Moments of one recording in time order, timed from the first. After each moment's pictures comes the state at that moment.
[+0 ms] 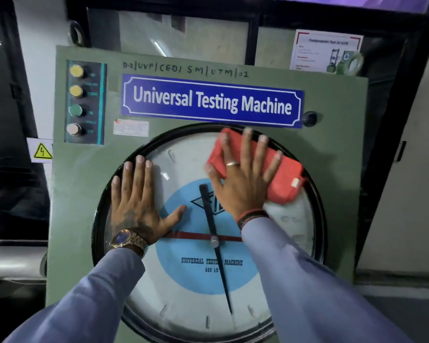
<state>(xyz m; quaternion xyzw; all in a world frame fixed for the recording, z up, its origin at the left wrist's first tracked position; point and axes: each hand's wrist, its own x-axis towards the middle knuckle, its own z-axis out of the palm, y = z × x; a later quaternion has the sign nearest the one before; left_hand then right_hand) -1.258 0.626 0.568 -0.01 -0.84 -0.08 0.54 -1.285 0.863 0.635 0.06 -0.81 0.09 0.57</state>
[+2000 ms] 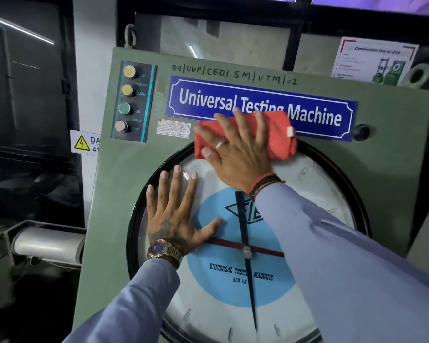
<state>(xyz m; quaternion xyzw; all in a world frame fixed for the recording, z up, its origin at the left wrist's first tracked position) -1.262 0.625 0.544 0.00 -0.83 -0.09 0.55 -1.294 0.790 0.718 0.25 -0.81 -0.08 0.52</state>
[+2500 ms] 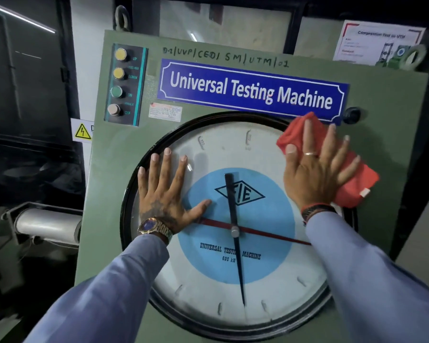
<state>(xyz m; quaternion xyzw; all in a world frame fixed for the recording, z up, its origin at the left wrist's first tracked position) -1.257 0.626 0.544 0.00 -0.84 -0.09 0.54 -1.291 0.936 0.654 -0.03 -0.80 0.15 0.58</state>
